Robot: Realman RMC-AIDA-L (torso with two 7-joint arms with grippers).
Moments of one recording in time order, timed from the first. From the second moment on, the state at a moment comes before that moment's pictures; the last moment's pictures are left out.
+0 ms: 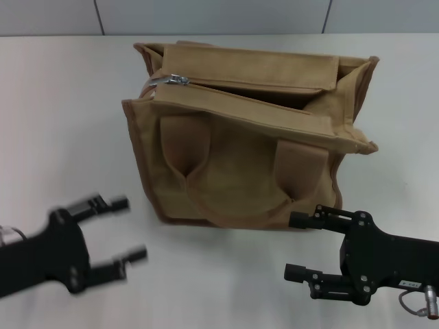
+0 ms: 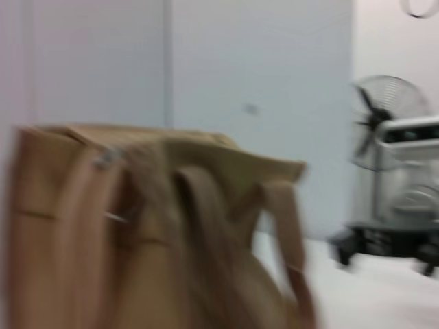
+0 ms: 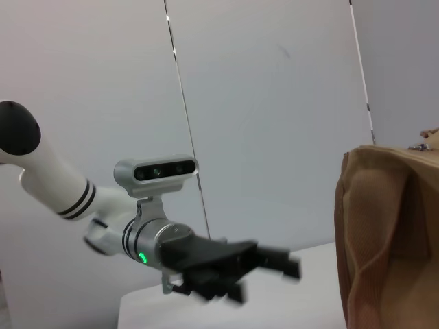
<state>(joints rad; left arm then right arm) -0.27 -2.06 0.47 0.48 2.03 1.85 -0.77 0.37 2.08 -0.73 -0.33 -1.91 -1.81 0.82</state>
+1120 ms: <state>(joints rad) -0.50 -2.07 0.16 0.27 1.94 1.62 -0.70 0.39 2.09 -0.72 -0.29 -1.90 -1.81 0.81</state>
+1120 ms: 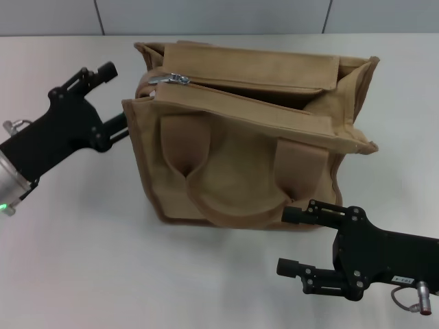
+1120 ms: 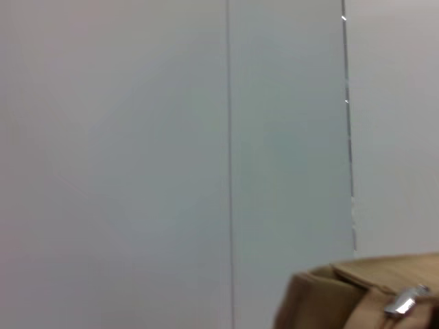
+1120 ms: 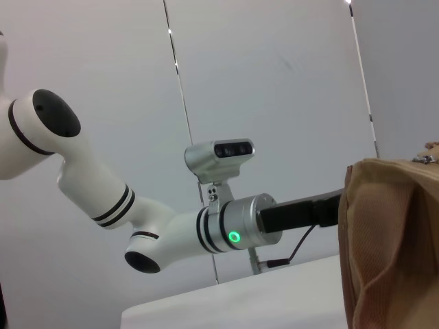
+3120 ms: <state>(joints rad) -0.50 -2.08 0.31 0.18 1.75 1.62 -0.62 0.40 2.09 -0.72 -0.28 -1.90 -1.78 0.81</state>
